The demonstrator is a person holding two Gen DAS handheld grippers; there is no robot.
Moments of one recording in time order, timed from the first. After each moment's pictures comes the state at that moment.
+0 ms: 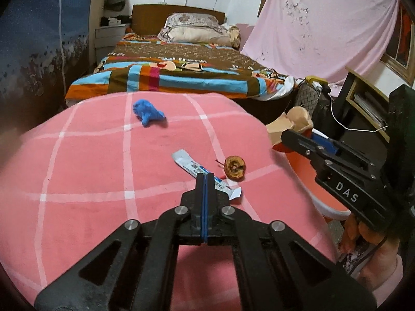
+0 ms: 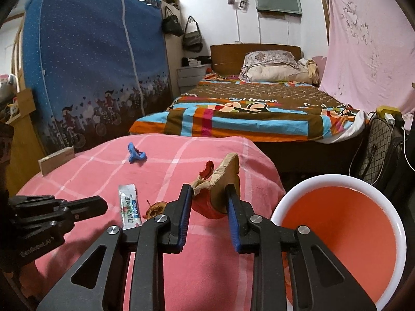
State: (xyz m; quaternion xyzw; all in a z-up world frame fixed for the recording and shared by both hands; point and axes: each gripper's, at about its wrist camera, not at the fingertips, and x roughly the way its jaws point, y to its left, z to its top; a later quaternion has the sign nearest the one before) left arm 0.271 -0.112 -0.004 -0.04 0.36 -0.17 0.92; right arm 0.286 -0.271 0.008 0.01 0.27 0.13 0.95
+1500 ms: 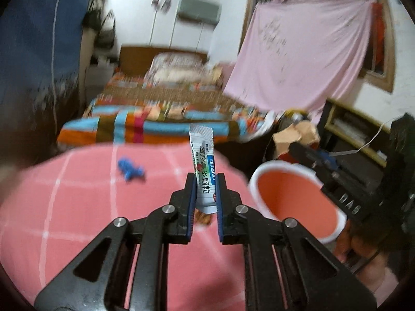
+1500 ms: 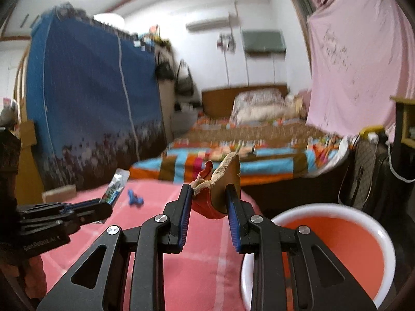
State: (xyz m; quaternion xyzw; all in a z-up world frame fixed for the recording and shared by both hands) left arm 0.242 -0.125 0.047 -0.04 0.21 -0.21 0.95; right arm 0.242 -0.307 0.041 0.04 0.12 0.11 0.99
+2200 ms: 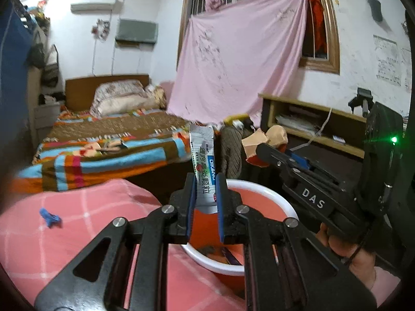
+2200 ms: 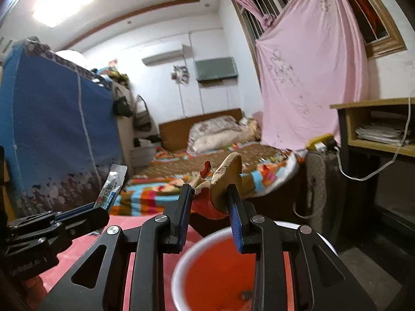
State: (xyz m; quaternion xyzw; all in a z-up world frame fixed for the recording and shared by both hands) left arm 0.225 -0.229 0.058 0.02 0.17 -0.34 0.92; right arm 0.202 -0.393 0.055 0.09 0.07 -0.02 0.99
